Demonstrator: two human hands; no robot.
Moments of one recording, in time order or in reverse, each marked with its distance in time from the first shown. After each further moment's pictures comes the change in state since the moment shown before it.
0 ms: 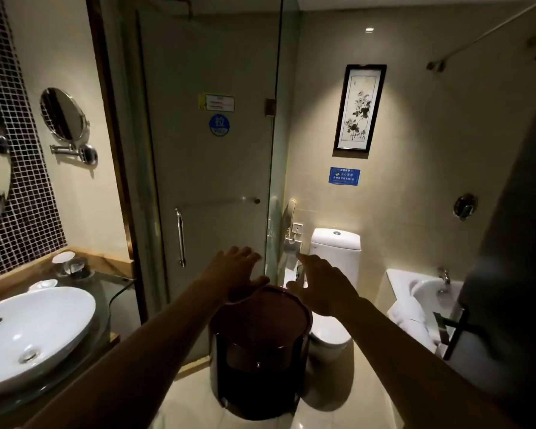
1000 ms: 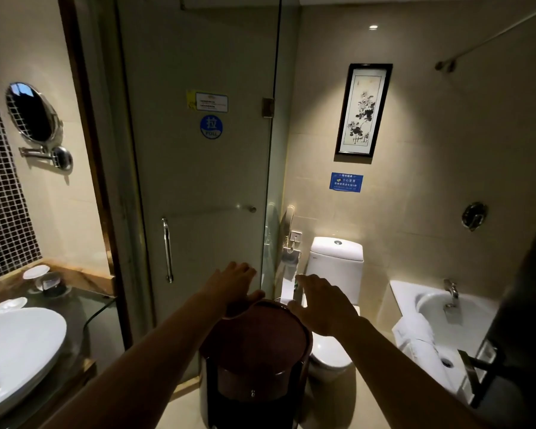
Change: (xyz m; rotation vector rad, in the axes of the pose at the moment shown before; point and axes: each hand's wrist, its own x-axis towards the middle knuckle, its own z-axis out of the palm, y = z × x) left_hand 0.104 -0.033 0.043 -0.013 -0.115 -0.033; right_hand 0.097 0.045 0.035 -0.053 -0.040 0.012
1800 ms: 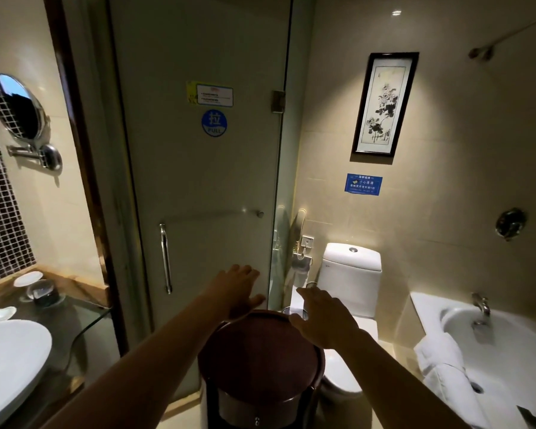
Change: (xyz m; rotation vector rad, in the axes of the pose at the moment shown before) left_hand 0.102 -0.037 0.027 -0.002 0.004 -0.027; right_hand 0.112 0.038 0.050 0.033 -0.040 -0.013
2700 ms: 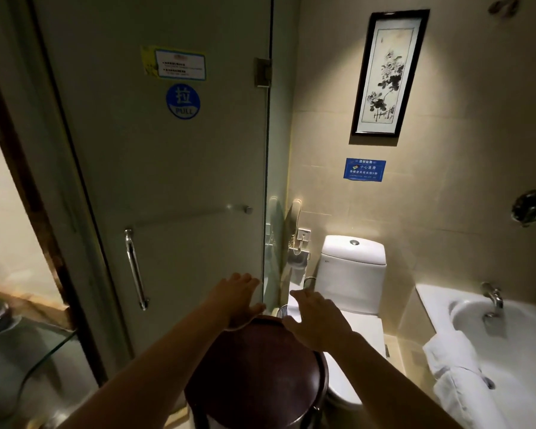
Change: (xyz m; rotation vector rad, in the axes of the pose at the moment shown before) left_hand 0.144 -0.021 0.065 -0.001 -0.091 0.024; right_hand 0.130 0.055 0.049 0.020 -0.017 0.000
